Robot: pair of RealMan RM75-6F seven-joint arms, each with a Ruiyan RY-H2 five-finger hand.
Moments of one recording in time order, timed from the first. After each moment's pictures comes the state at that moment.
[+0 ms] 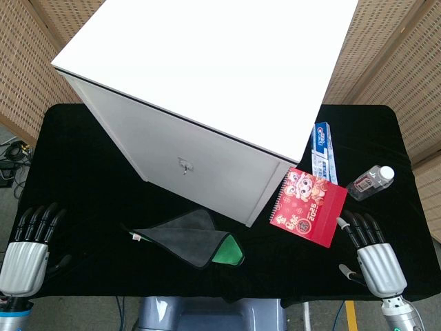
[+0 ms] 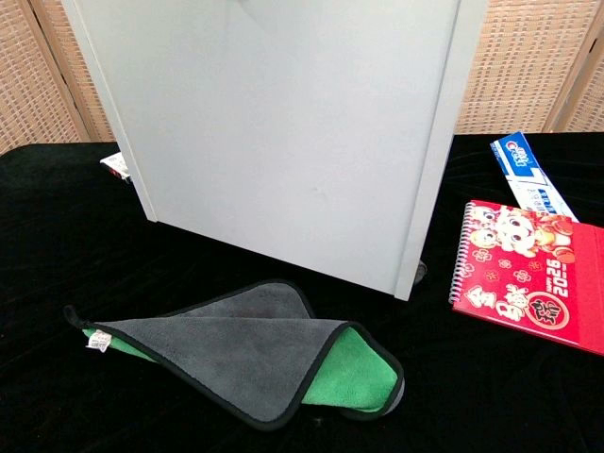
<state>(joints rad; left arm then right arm) 0.02 -1.23 0.01 -1.75 1.73 1.63 0.39 0.06 -1.20 -0.04 -1.61 -1.75 1.56 -0.10</state>
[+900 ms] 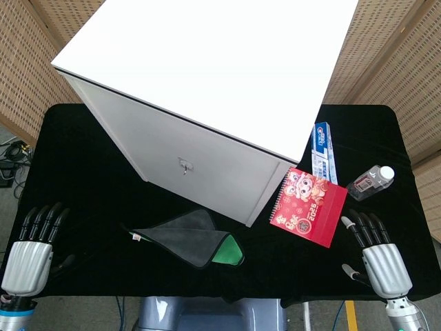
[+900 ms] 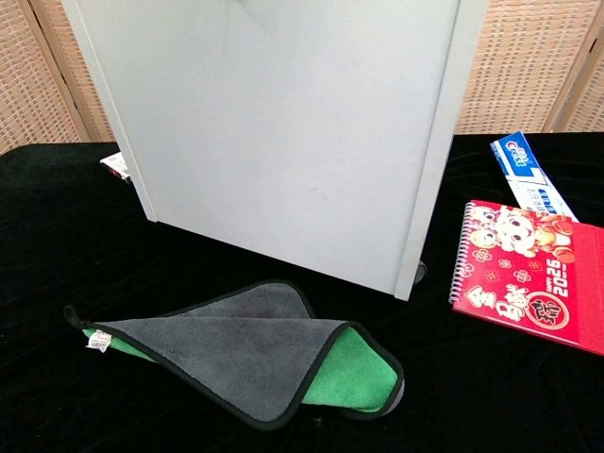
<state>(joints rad) 0.01 -1.25 0.01 -1.76 1.74 1.63 0.40 0.05 -1.18 -0.04 -1.62 -1.74 1.58 -0.06</state>
